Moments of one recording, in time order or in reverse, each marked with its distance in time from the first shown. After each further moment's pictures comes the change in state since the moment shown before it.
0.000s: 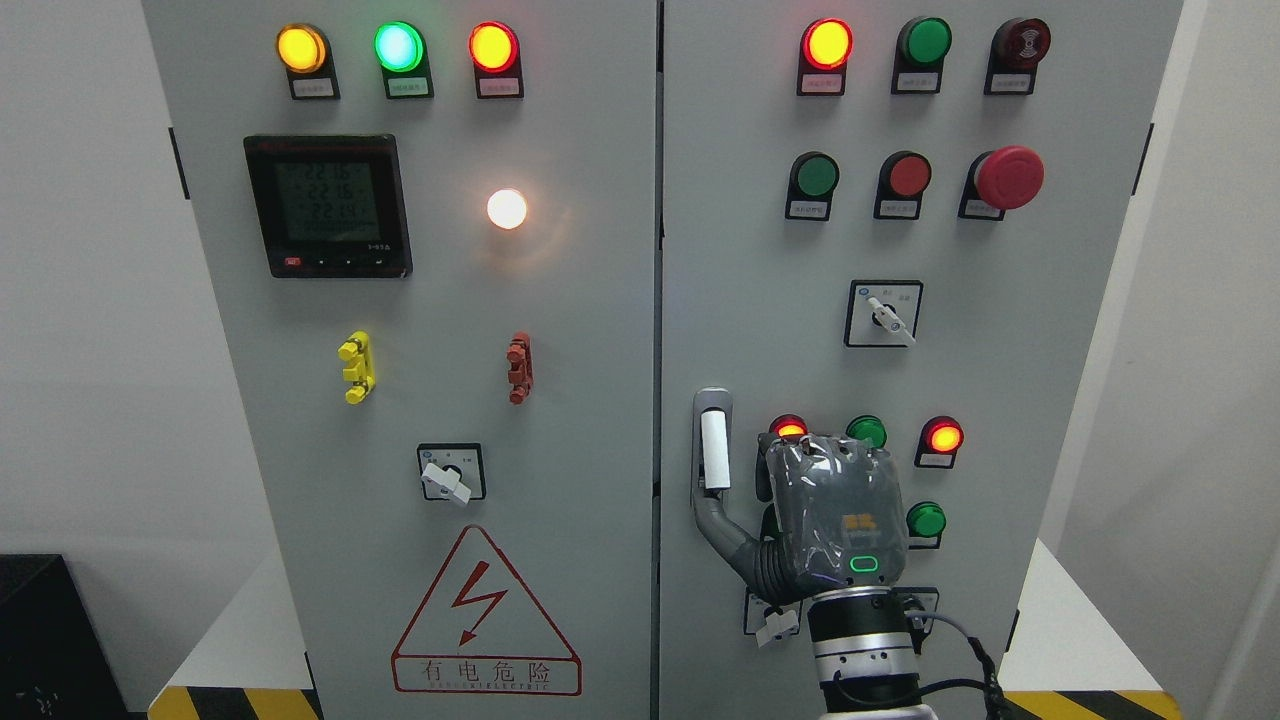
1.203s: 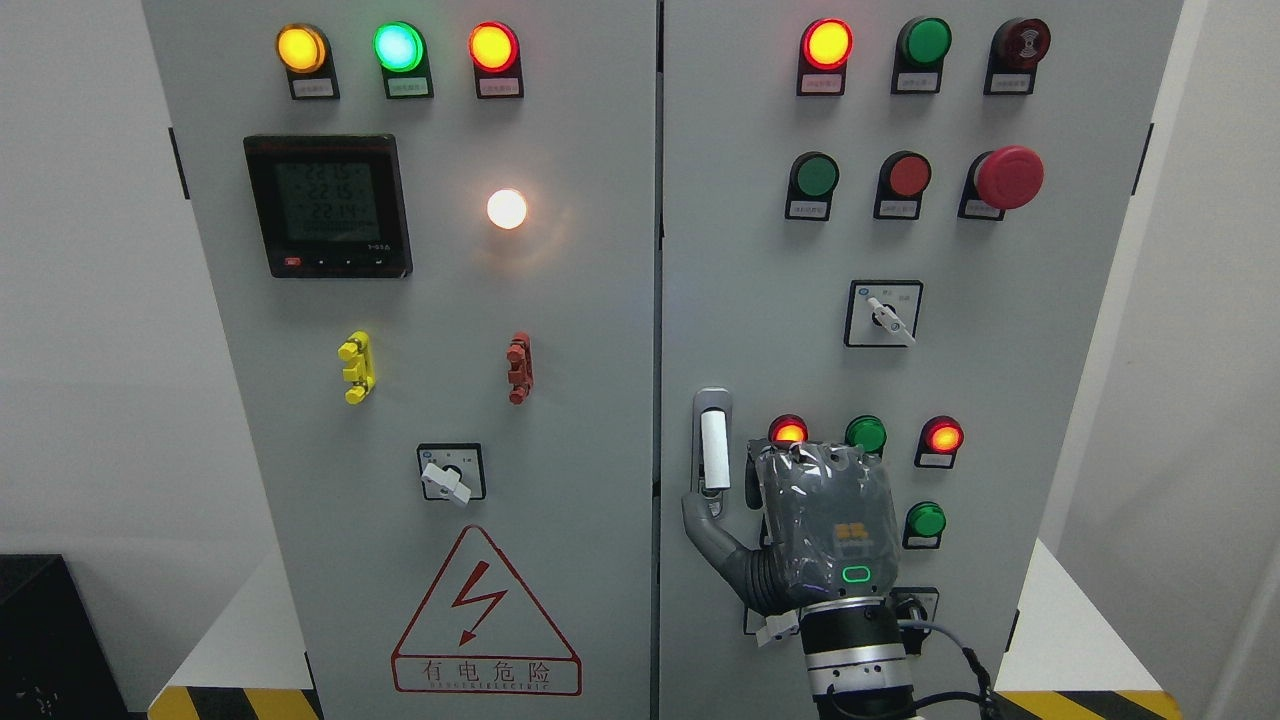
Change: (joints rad) left arm 0.000 0.000 0.000 0.000 0.000 0.000 0.000; right arm 0.013 0.000 0.024 -0.024 0.011 -0.001 -0.004
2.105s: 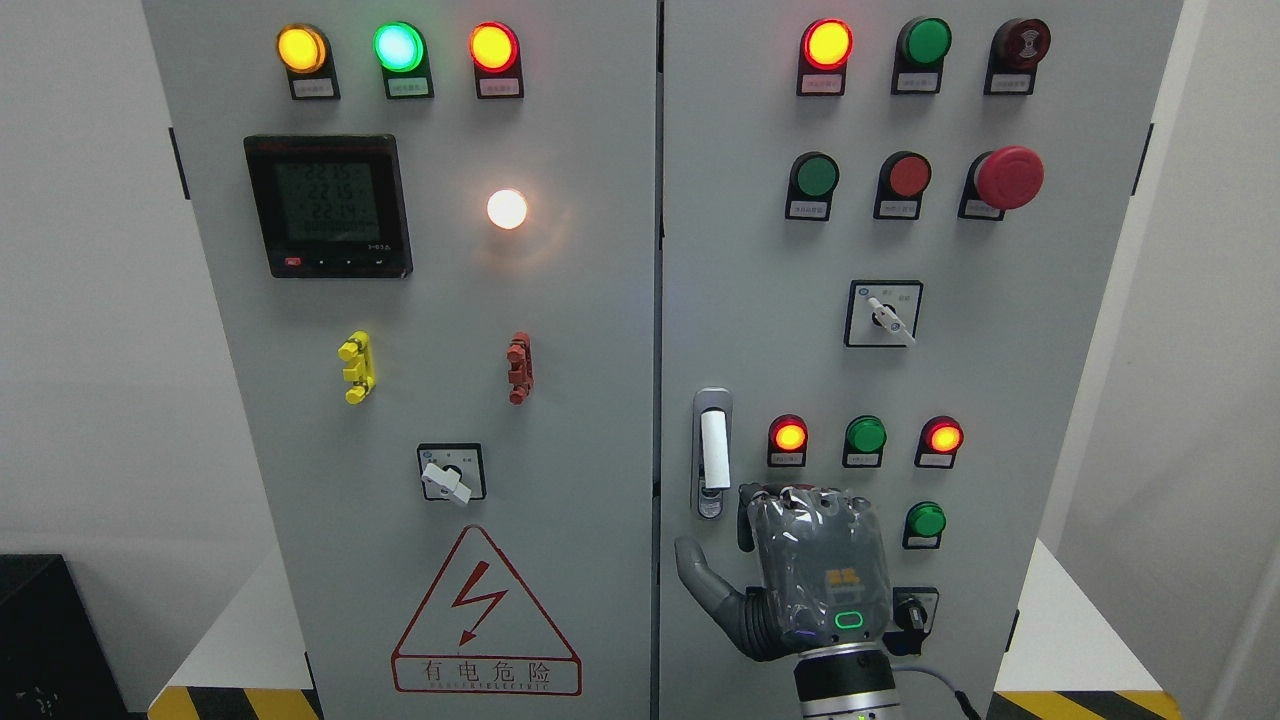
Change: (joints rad) left arm 0.000 0.000 0.000 0.000 0.000 0.000 0.000; right arm 0.070 -0.001 0.015 -0.014 -0.001 -0.015 -0.021
